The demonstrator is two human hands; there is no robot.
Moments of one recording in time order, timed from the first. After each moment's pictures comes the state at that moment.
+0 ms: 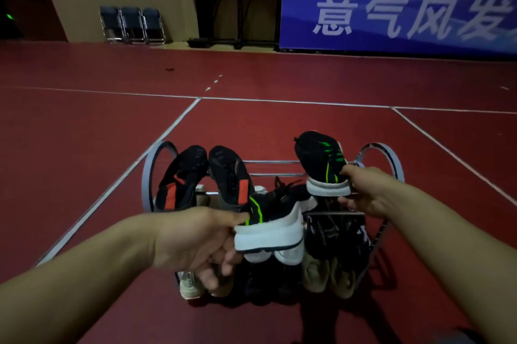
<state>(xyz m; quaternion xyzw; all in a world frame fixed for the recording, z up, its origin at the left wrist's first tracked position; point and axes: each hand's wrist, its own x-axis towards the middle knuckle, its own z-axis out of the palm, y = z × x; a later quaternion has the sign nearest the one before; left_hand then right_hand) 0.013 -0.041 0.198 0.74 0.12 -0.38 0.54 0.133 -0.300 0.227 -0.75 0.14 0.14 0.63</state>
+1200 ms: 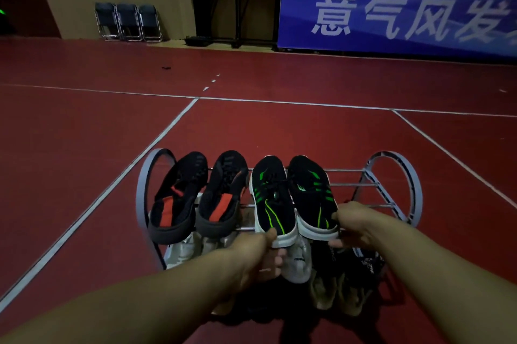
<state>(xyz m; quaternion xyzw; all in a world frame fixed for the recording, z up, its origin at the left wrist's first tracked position) 0.080 -0.092 0.122 0.58 0.28 -0.22 0.73 0.180 -0.276 0.147 -0.83 0.17 0.23 0.49</state>
